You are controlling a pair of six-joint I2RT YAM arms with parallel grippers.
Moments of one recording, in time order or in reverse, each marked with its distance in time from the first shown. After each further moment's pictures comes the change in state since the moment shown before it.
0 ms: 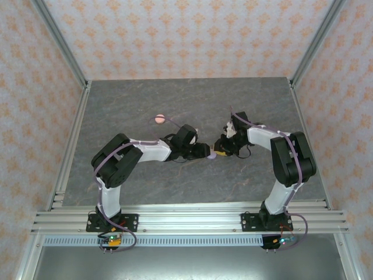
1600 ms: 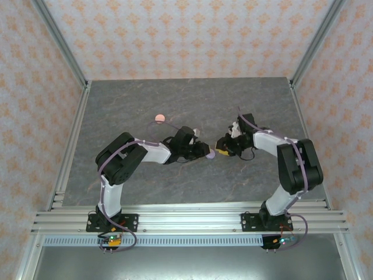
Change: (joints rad) left arm 0.017 0.037 -0.066 0.238 0.054 -0.146; right arm -0.048 -0.129 -0.095 0.094 -0.050 0.090
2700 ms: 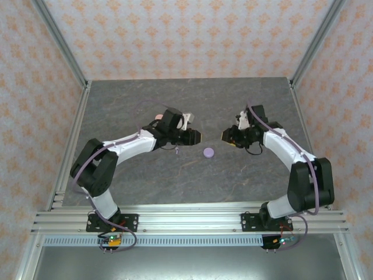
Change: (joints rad) left arm 0.097 -0.225 0.132 -0.455 0.051 0.418; right arm -0.028 -0.155 0.083 -0.178 0.083 -0.094
